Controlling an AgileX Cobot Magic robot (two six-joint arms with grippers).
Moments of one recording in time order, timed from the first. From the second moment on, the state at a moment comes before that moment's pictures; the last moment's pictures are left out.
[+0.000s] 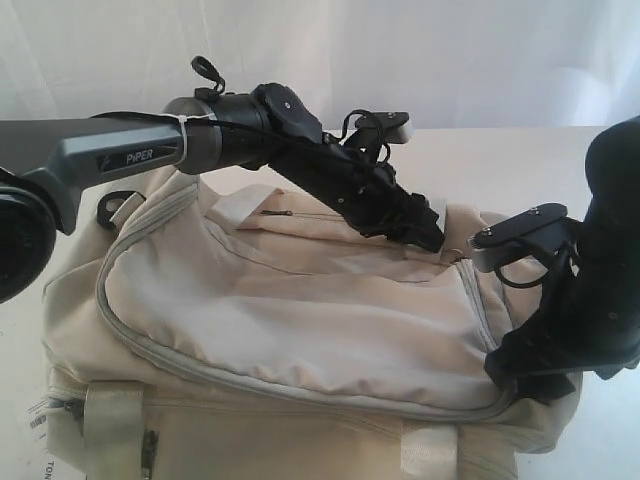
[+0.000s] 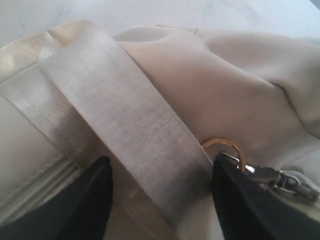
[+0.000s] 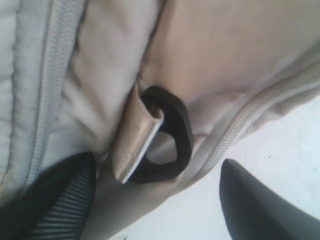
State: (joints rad) left arm -0.52 2.30 -1.93 -0.87 0.80 0.71; right arm 0.26 1.45 -0.86 -0.09 1.05 0.04
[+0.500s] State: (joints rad) left arm -0.52 2.28 -2.00 -0.89 0.94 0.74; right arm 0.26 1.45 -0.88 -0.09 1.09 0.03
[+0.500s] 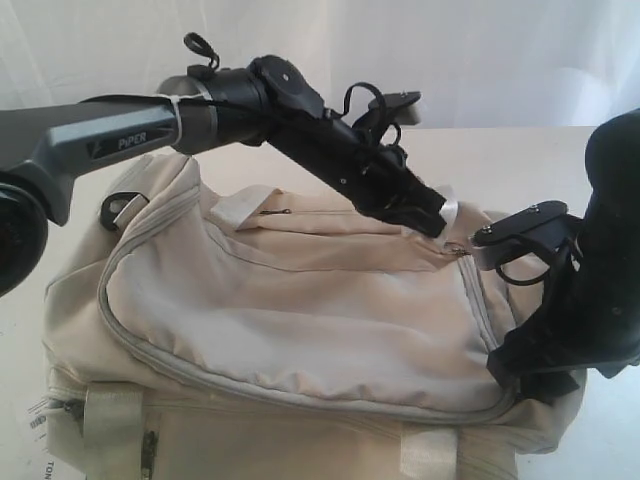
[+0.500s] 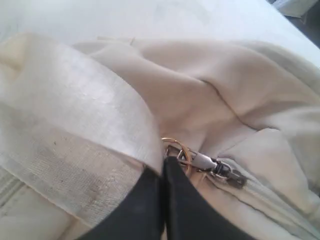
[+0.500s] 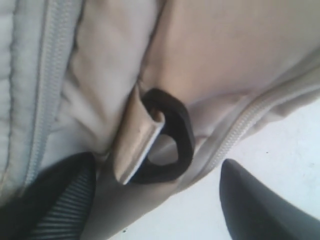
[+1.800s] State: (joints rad) left arm -0.51 2.07 -2.05 -0.77 1.05 0.65; right arm 0.26 1.31 -0.98 -0.08 0.52 0.19
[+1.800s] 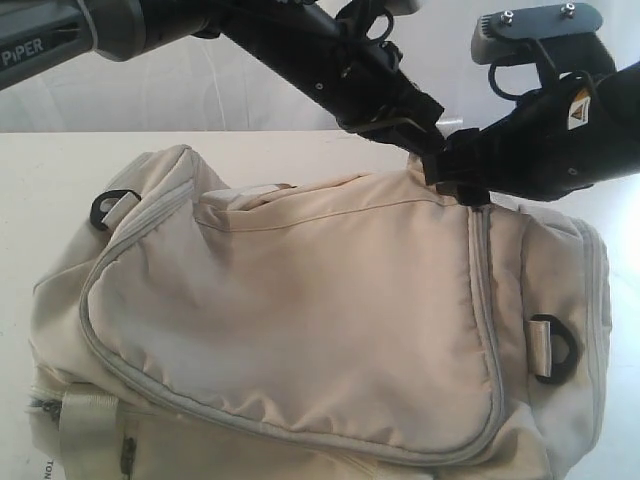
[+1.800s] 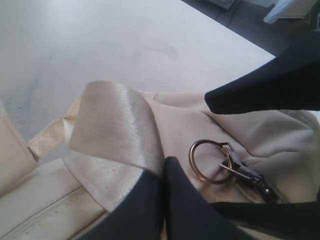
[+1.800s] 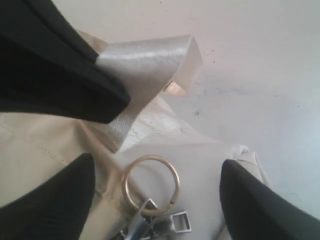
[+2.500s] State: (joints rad) left arm -0.51 2.07 -2.05 -0.77 1.03 0.65; right arm 0.26 1.38 -0.98 -0.07 0.45 0.23
